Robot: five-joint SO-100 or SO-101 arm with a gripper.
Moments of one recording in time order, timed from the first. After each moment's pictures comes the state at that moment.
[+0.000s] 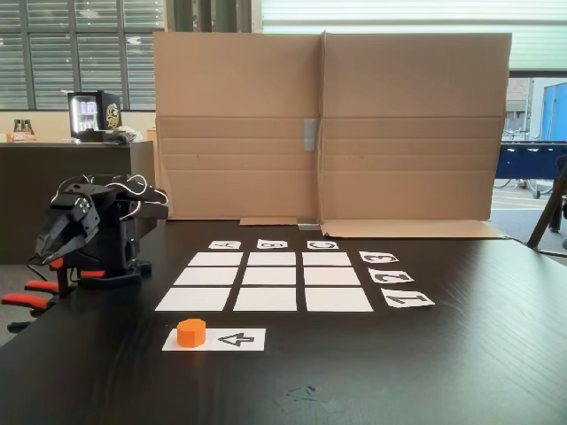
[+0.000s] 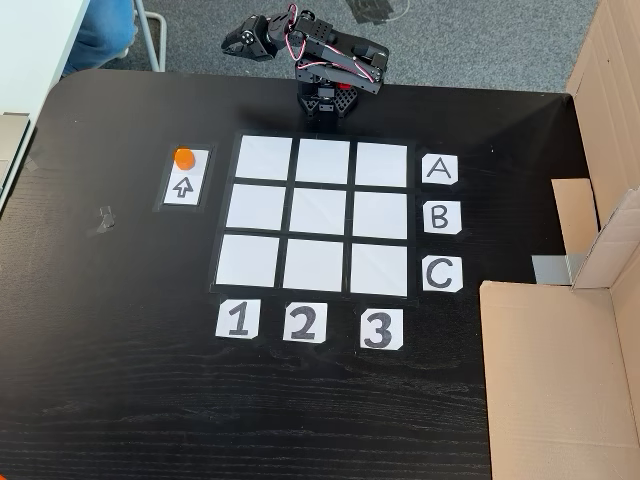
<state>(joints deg) 100.0 190.4 173.5 46.7 84.6</state>
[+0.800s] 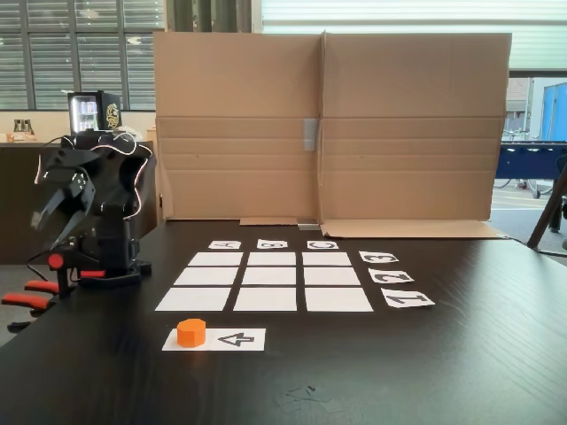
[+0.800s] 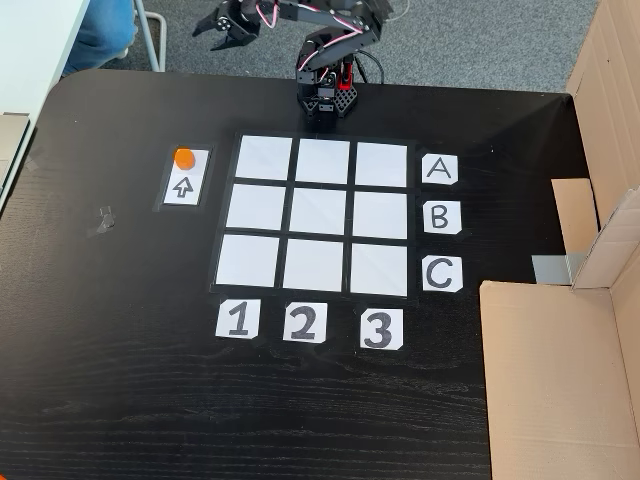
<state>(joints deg) 91.7 138.4 130.6 58.1 78.8</state>
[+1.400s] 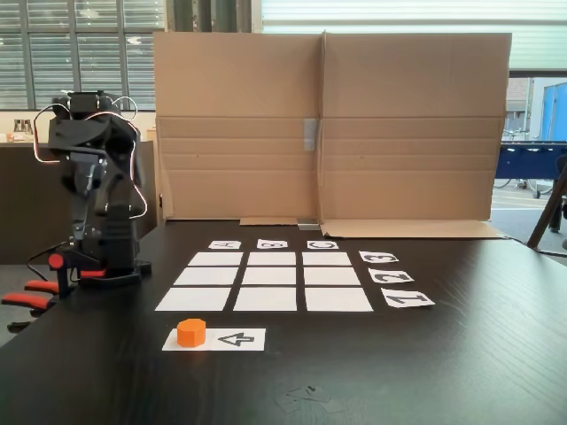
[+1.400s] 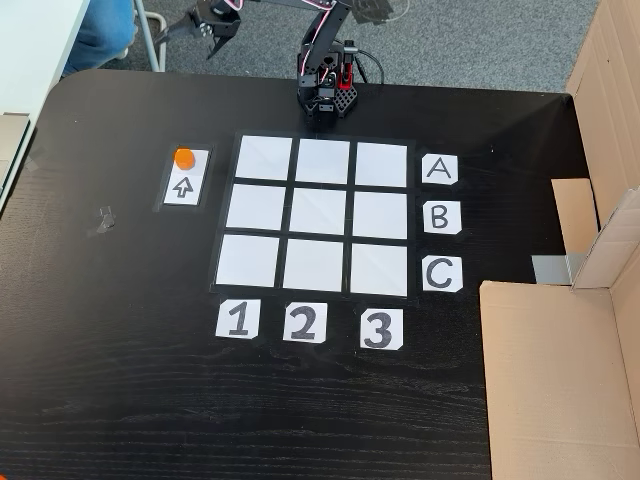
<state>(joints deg) 80.1 107.9 94.7 86.0 63.2</state>
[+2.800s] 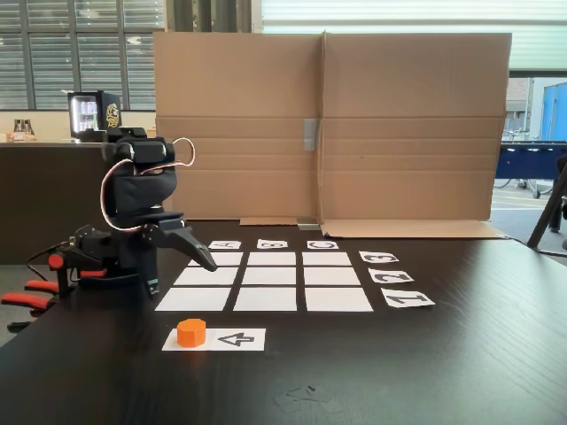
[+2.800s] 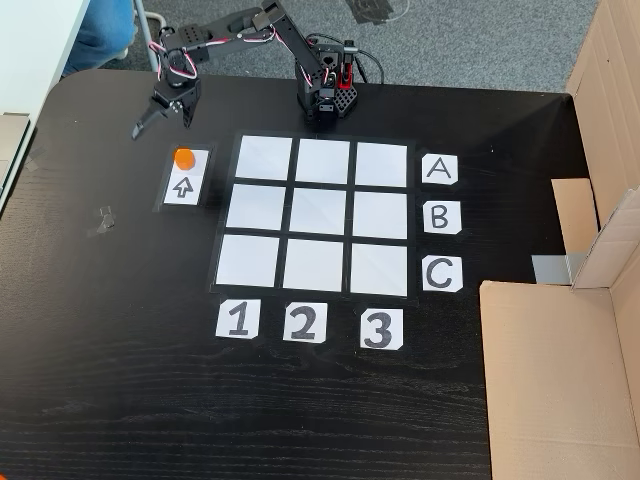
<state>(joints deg) 59.0 60.7 59.2 89.4 60.6</state>
